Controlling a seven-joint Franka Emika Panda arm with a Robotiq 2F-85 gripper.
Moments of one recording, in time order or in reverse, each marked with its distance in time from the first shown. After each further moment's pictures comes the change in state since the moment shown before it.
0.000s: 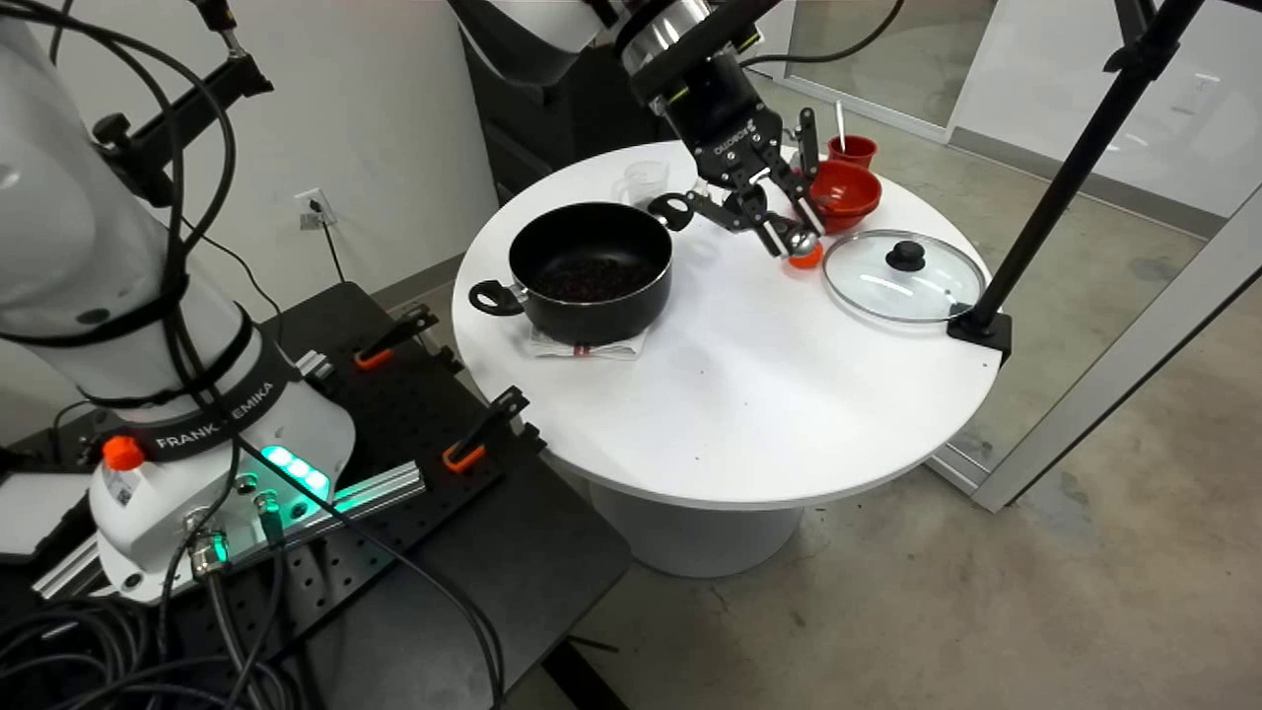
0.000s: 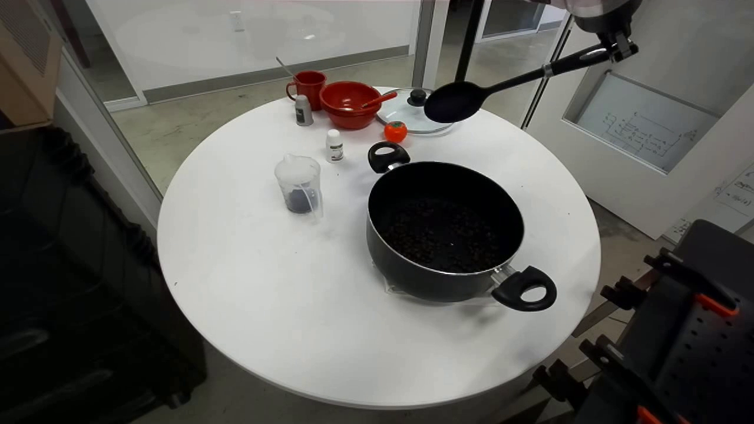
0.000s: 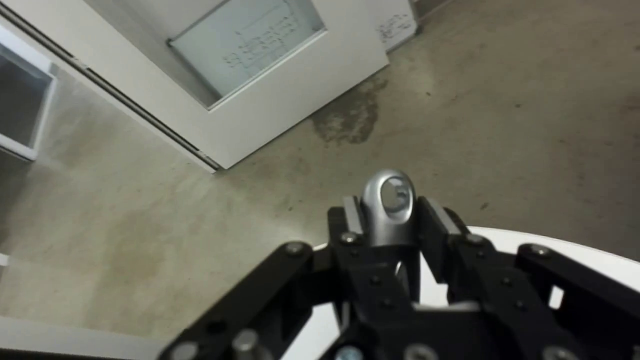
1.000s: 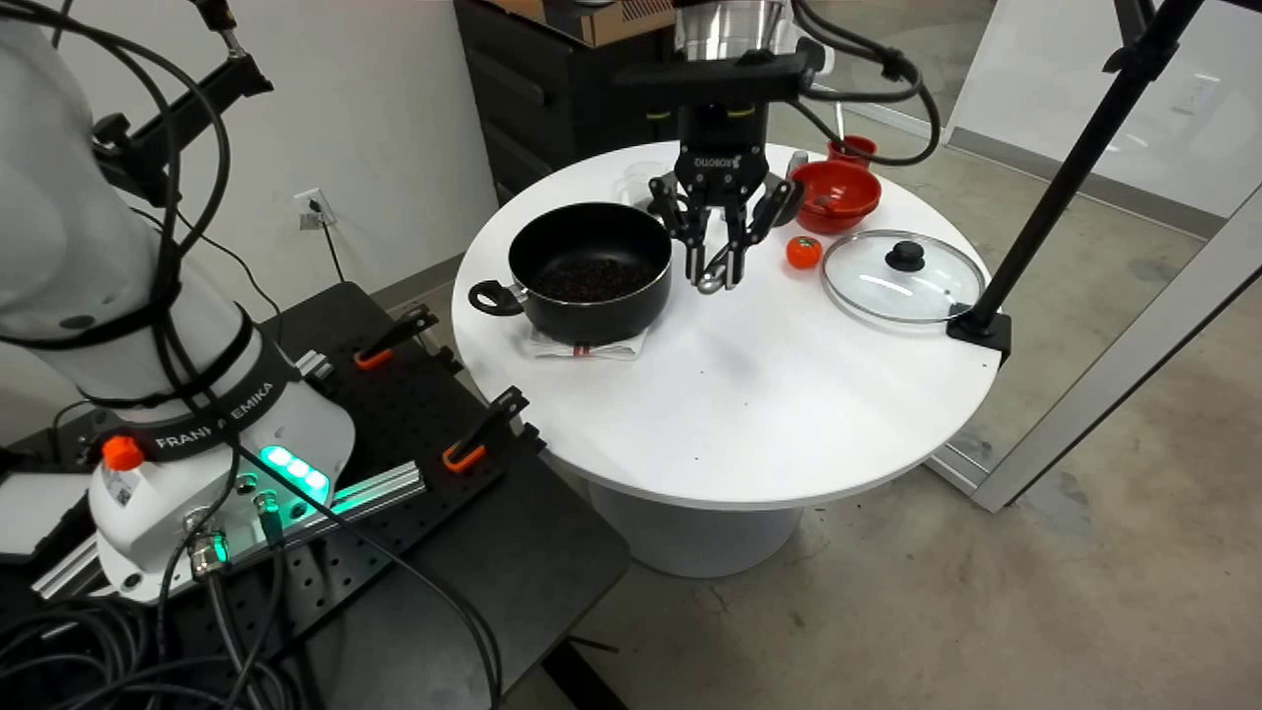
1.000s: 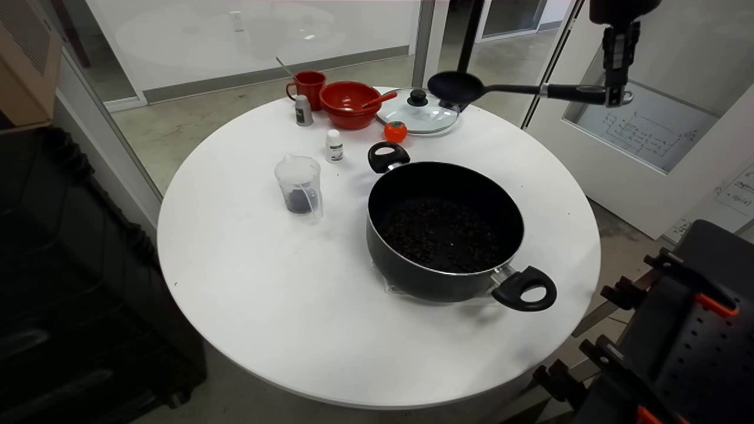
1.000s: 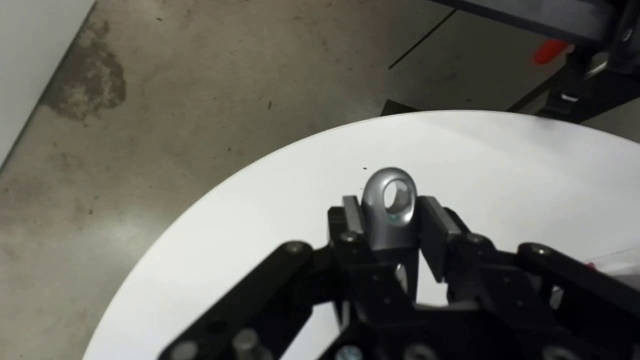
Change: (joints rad) arm -0.113 -0.005 -0.012 0.057 0.817 0.037 -0.262
